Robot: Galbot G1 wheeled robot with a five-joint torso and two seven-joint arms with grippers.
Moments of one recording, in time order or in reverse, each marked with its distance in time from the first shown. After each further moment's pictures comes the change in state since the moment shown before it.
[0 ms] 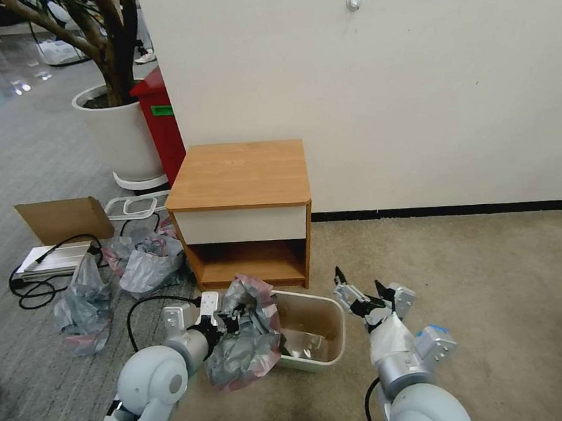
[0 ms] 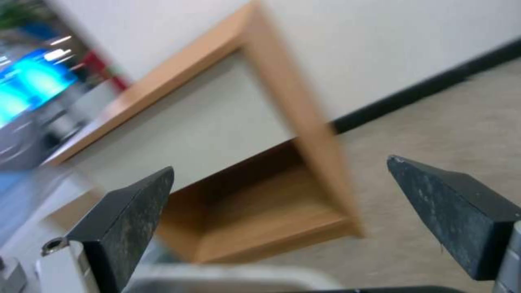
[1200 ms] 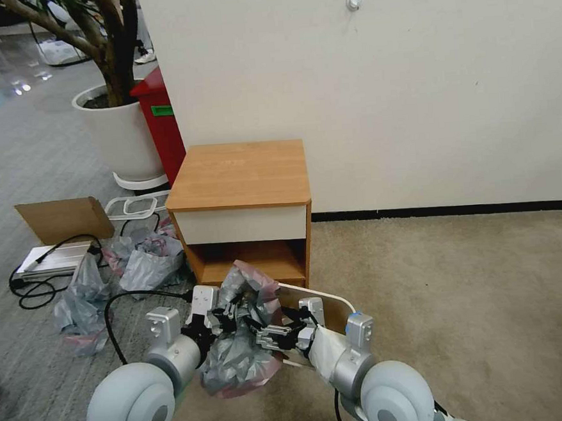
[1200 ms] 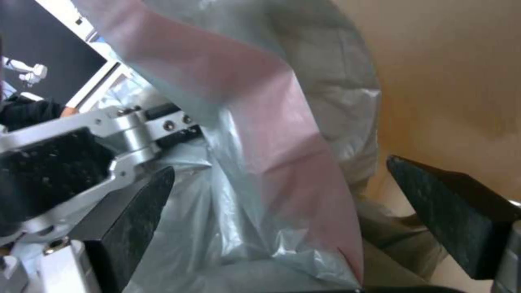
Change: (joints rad) left arm 0.095 0.000 -0.028 -0.194 0.085 -0.002 0.017; right arm 0.249 -0.063 -0.167 -0.147 0.213 -0.308 -0.235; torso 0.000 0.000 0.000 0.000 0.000
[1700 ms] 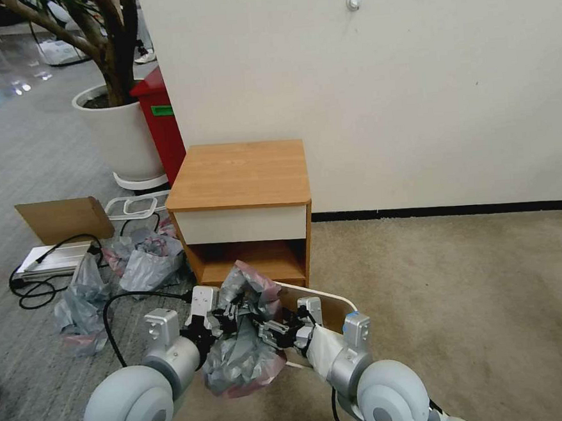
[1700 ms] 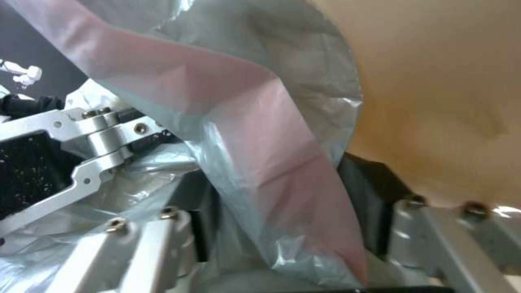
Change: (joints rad) left arm 0.009 -0.003 -0.003 -0.014 -0.002 0.000 0.000; right arm 0.005 -0.002 -0.004 -0.016 -0.016 0.024 -0.002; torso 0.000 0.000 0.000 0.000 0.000
